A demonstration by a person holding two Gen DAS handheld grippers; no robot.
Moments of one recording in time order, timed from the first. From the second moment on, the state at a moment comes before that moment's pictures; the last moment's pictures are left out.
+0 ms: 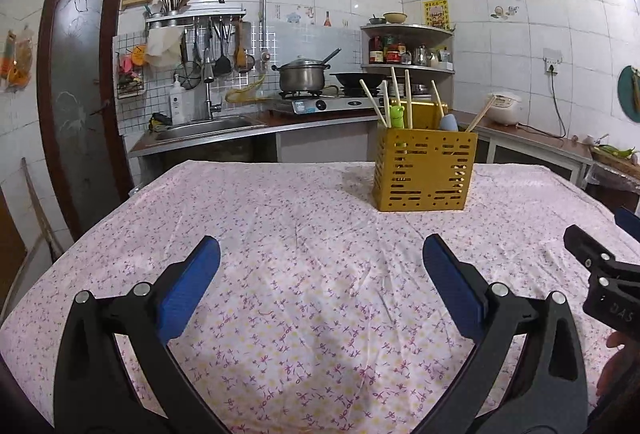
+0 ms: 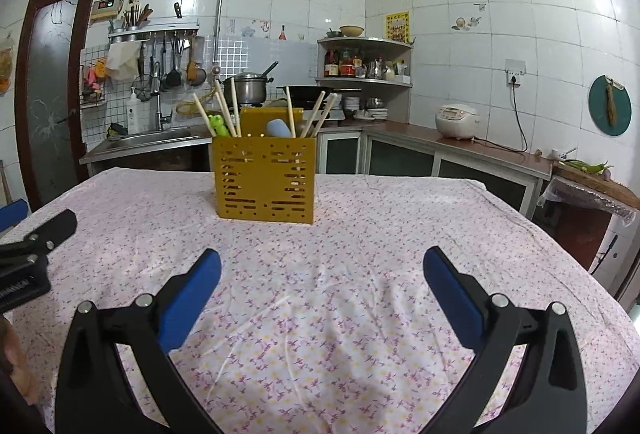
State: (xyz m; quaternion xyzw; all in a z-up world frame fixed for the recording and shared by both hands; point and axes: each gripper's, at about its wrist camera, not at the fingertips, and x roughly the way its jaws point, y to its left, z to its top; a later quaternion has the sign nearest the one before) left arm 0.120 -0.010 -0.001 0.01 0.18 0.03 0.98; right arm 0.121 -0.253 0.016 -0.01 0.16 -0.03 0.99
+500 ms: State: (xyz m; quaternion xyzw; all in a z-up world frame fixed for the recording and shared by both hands) left arm 0.117 -0.018 -0.003 0.03 0.17 0.03 0.98; right arm 0.115 -0.258 0.013 0.01 0.16 -0.04 0.99
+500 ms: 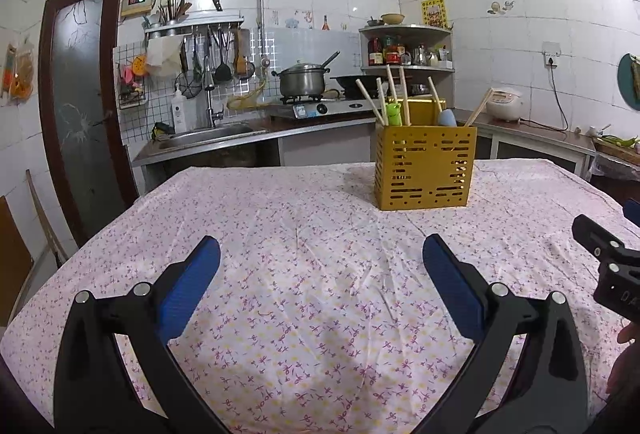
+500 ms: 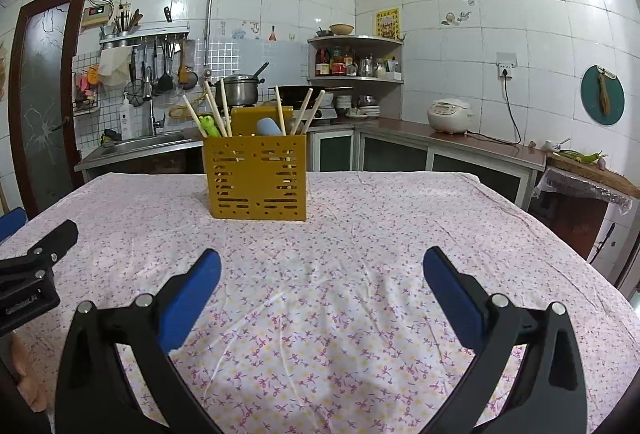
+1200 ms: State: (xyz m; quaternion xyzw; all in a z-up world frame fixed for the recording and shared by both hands) left arm 0.107 -0.020 -0.002 0.03 0.15 0.02 0.99; right arm 0.114 -0.252 0.014 -0.01 0.16 -0.04 0.99
